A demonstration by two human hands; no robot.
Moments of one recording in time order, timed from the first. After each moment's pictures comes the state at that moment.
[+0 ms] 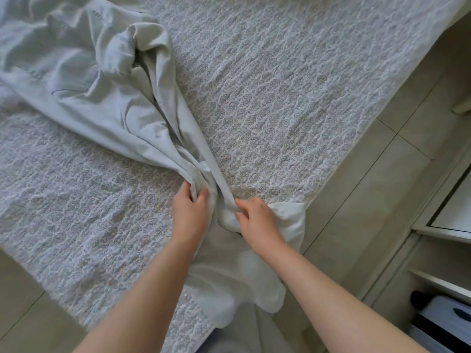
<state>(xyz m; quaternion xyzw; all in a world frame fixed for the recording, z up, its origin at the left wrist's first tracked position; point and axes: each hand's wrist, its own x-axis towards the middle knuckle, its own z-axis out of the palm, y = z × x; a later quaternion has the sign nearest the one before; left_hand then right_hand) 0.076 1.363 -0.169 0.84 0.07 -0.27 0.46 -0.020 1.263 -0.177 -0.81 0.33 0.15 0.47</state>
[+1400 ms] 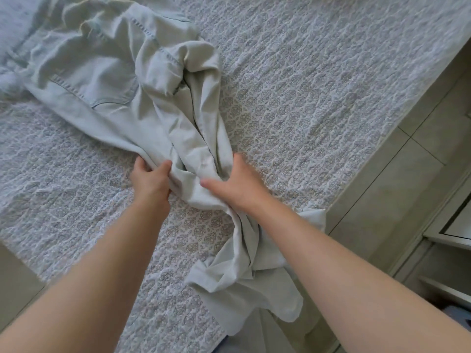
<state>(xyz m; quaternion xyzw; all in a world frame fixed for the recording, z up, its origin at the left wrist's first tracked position) 0.175 1.396 -0.185 0.73 0.28 -0.22 0.58 0.078 1.263 -0.164 -0.78 0.36 0.21 0.47</state>
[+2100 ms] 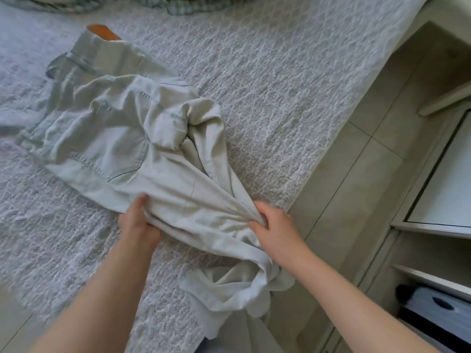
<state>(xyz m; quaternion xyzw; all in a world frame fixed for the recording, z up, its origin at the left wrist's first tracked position) 0.130 1.387 -0.169 0.56 0.42 -0.26 0.67 -0.060 1.219 -0.117 -0.75 0.38 0.14 0.52</state>
